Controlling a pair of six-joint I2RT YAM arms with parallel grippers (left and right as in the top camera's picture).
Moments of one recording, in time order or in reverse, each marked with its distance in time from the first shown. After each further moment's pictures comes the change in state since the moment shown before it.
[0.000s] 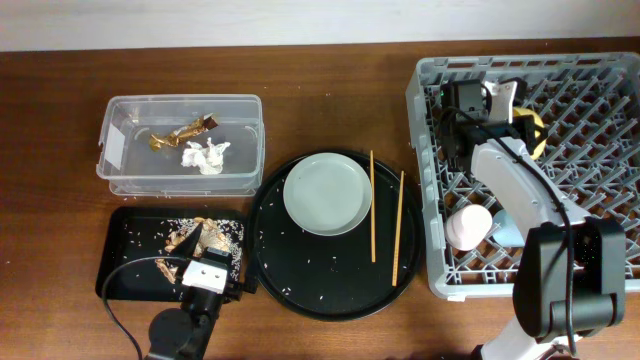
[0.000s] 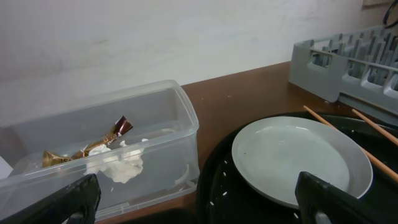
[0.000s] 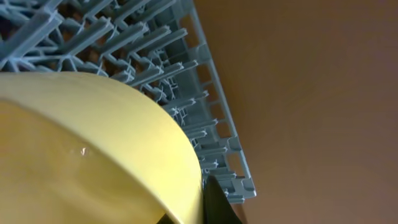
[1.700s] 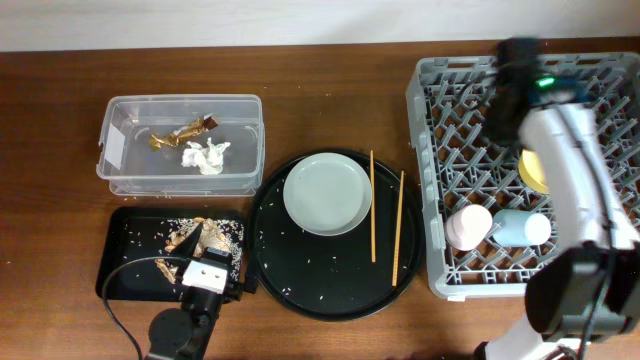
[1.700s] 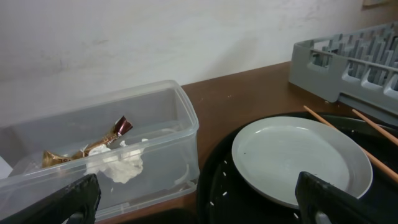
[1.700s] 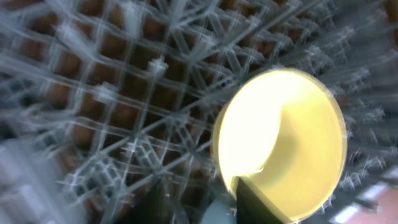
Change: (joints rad) left arm 0.000 0.000 0.000 0.000 0.000 0.000; right arm -0.163 -0.015 0.438 -0.573 -0.866 0.362
